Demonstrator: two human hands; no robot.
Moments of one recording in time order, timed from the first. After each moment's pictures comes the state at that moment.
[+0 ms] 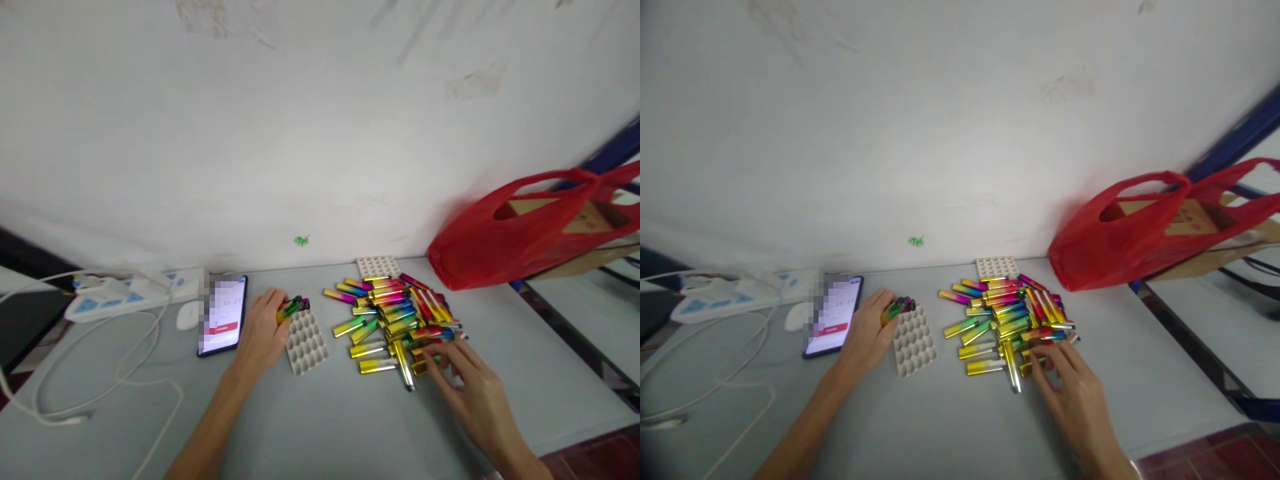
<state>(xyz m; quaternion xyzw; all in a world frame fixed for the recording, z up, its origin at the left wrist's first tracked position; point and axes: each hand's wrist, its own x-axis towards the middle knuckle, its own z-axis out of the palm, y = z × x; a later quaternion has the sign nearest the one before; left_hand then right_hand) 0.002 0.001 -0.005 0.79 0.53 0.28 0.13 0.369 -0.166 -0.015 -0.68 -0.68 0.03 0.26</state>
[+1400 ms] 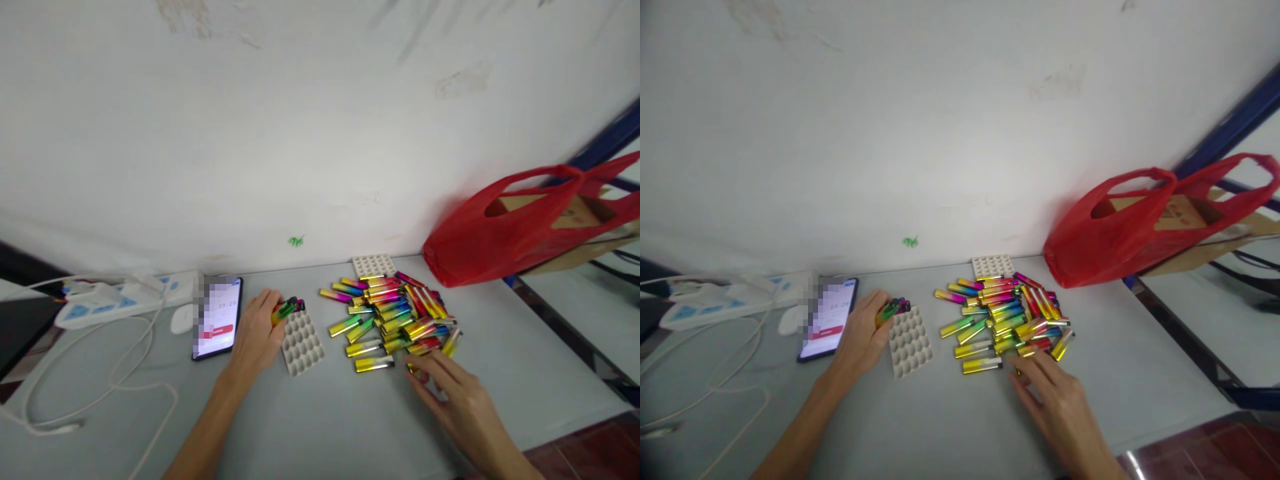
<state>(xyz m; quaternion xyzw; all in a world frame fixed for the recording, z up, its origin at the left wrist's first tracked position) -0.002 0.002 -0.009 0.80 0.52 0.28 0.14 0.356 -0.174 -0.012 -0.57 -0.77 0.02 0.28</state>
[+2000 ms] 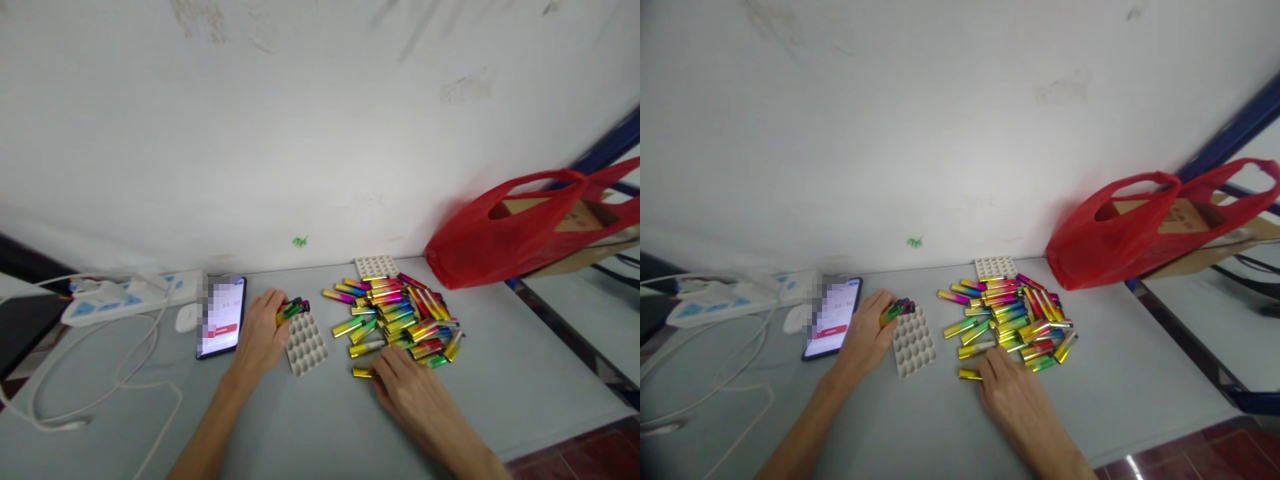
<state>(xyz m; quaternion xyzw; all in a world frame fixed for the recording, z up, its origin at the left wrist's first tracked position) 0.002 -0.001 -0.001 0.80 0.51 0.28 0.13 0.293 -0.142 -0.014 -0.53 -0.84 -0.03 0.14</state>
